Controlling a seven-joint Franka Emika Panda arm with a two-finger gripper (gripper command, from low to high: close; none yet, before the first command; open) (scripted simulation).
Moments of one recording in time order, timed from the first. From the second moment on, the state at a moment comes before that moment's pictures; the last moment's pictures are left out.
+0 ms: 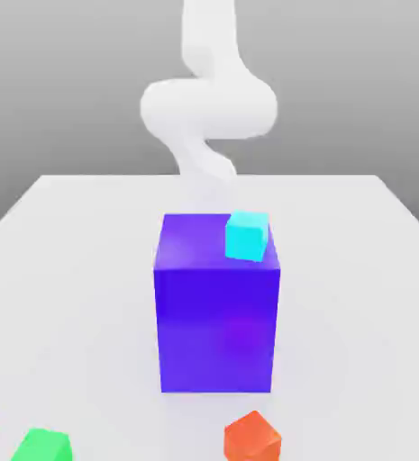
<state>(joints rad) -0.01 -0.71 -0.03 -2.29 0.02 2.32 0.80</state>
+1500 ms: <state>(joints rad) -0.30 0.47 -0.32 -2.22 0.31 2.65 0.77</state>
